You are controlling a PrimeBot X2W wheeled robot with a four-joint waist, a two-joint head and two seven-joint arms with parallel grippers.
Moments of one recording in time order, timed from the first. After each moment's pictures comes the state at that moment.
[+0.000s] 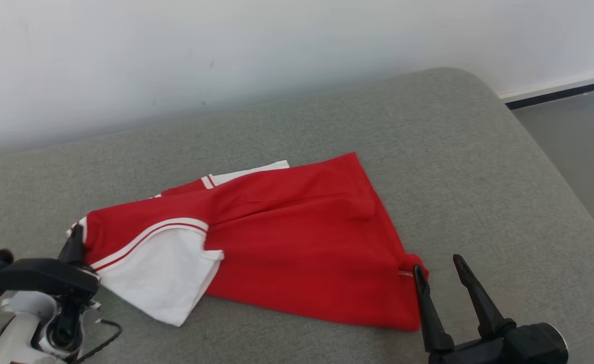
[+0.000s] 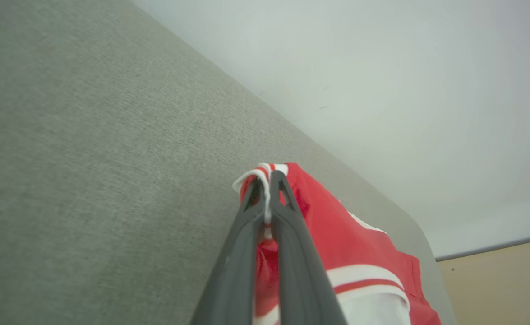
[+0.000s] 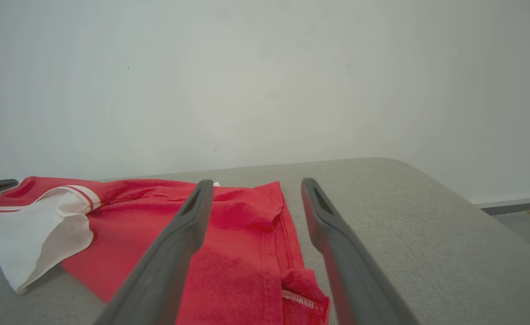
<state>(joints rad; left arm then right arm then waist) -0.55 0.38 -0.34 0.77 -1.34 -0.10 -0.12 0.06 -0.05 0.15 0.00 0.11 0.13 -0.26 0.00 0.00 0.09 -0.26</state>
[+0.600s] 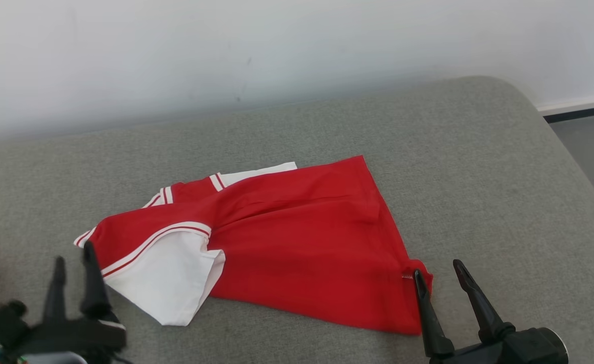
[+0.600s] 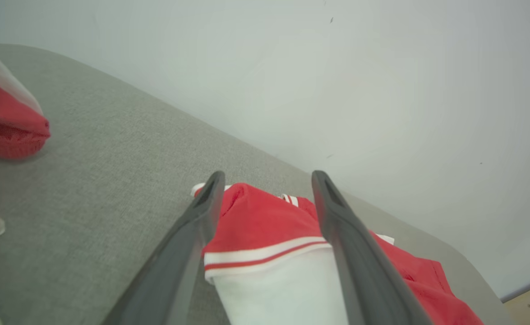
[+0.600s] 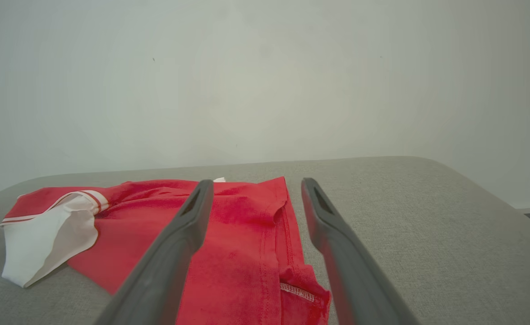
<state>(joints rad) -0.23 0.22 0.00 0.38 -0.79 -0.06 -0.26 0.07 -0.05 0.15 0.00 0.10 0.13 -0.26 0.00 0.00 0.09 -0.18</state>
